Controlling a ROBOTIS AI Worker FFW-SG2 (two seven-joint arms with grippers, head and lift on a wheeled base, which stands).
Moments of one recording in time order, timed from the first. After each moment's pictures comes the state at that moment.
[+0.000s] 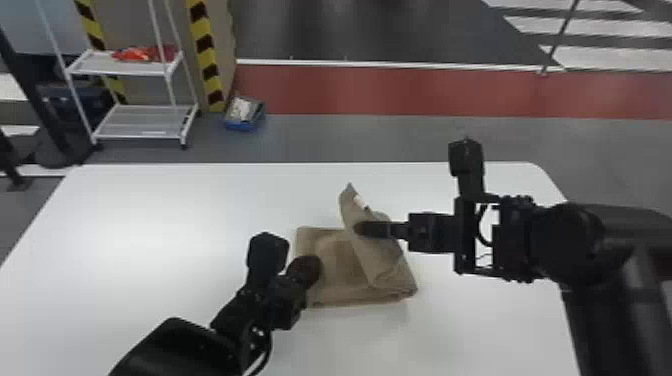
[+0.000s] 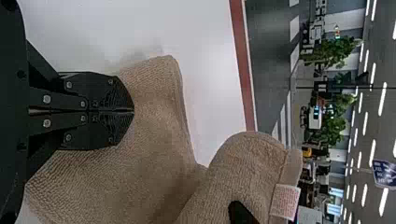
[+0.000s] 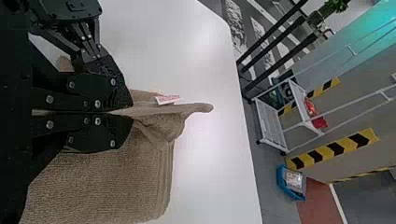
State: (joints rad) left arm 0.05 0.09 -0.34 -1.62 0.04 0.47 -0.14; right arm -0.24 -0.09 0.00 -1.86 -0.41 1.35 0.39
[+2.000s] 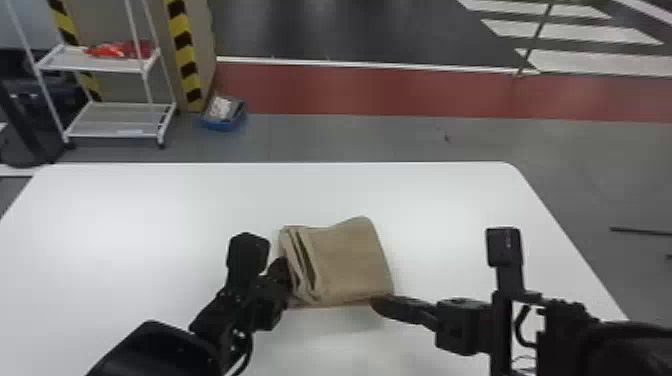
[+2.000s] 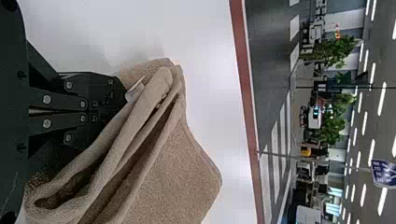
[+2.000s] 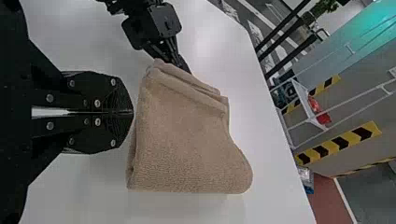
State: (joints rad) left arm 0.05 0.08 -0.33 -1.62 0.05 0.46 -0.12; right arm 0.20 -0.14 -0.14 -2.19 -0.41 1.29 0.51
